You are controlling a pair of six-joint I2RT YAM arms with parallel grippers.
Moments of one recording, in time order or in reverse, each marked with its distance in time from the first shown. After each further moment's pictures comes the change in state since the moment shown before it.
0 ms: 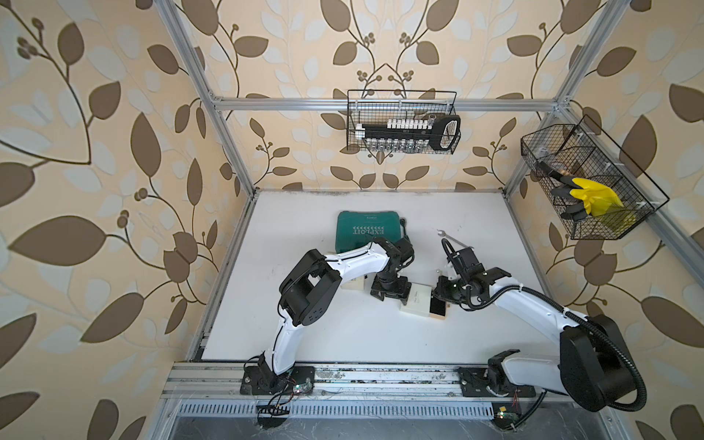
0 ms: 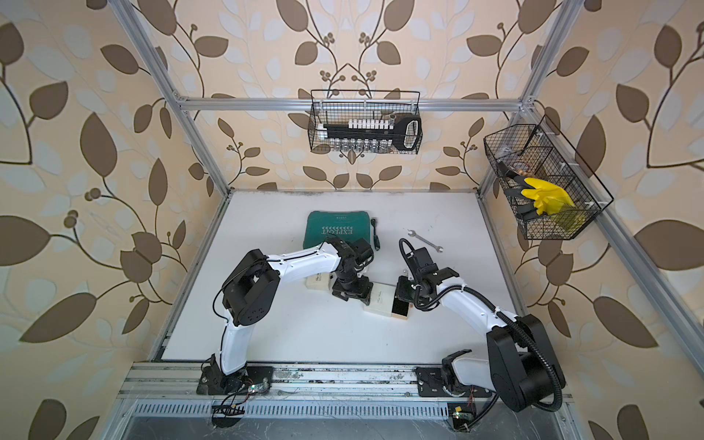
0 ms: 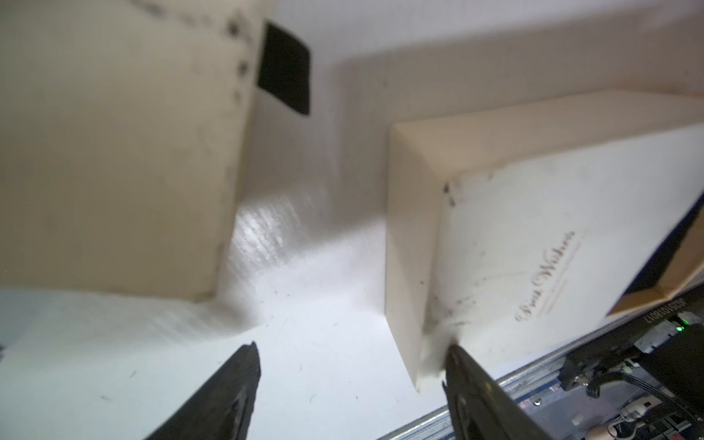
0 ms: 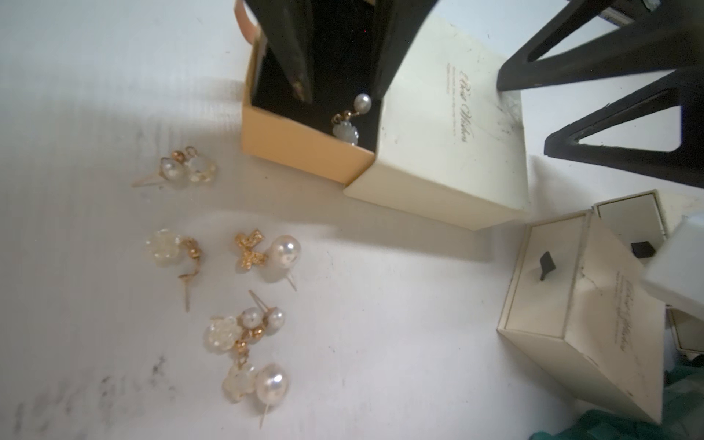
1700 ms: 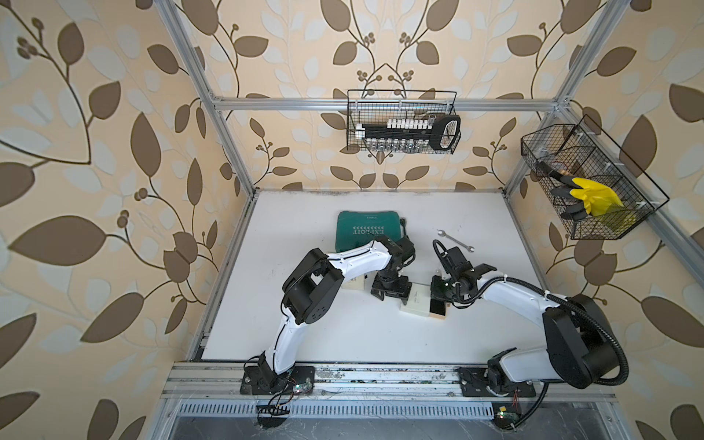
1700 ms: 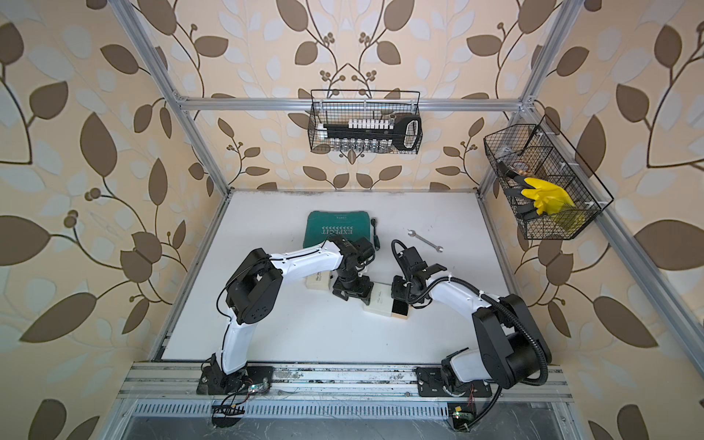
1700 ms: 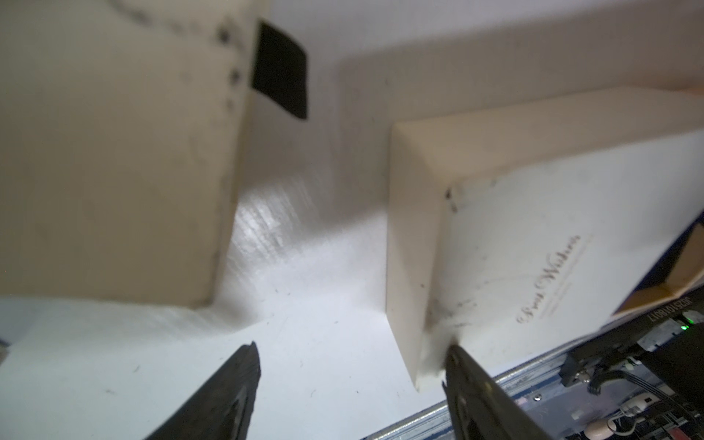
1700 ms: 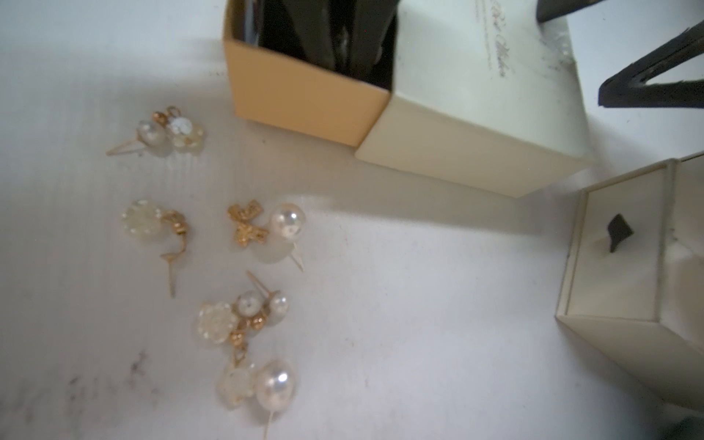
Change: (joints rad) left arm 0.000 0.033 0.051 -0.053 0.005 0.012; right arm 0.059 0.095 0.035 0.029 0.087 0.055
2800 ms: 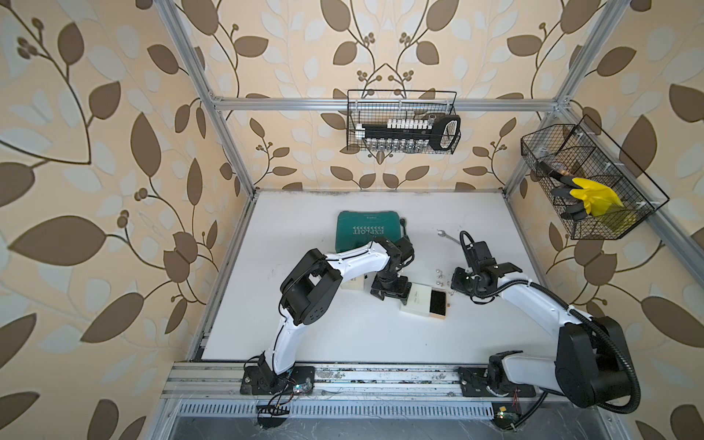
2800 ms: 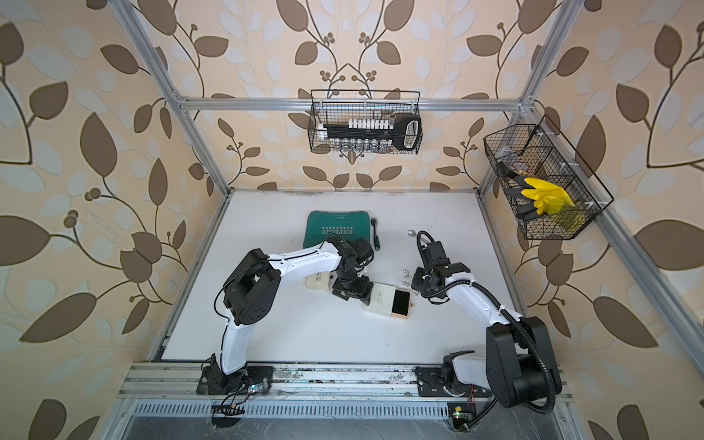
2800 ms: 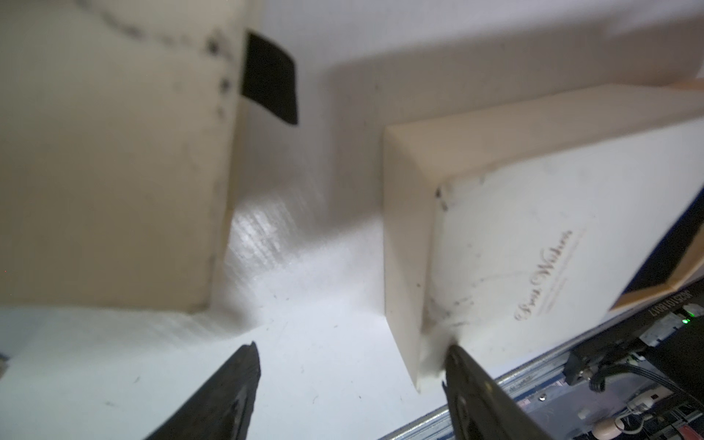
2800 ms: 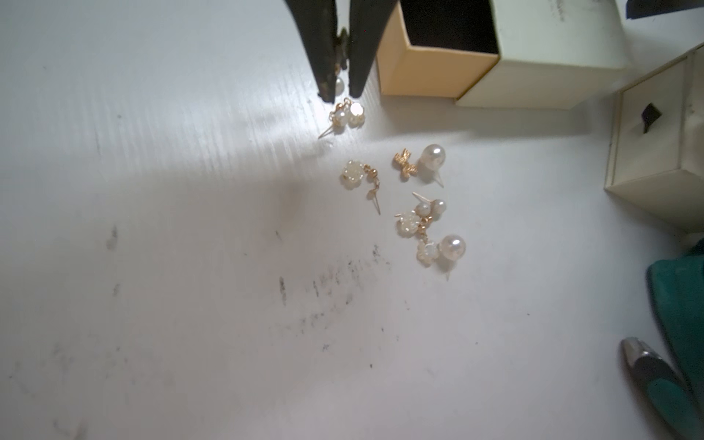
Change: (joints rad) left arm 0.000 -0.026 -0.037 0.045 0.003 0.025; right arm -0.218 -0.074 0.005 -0.068 0.121 -0.026
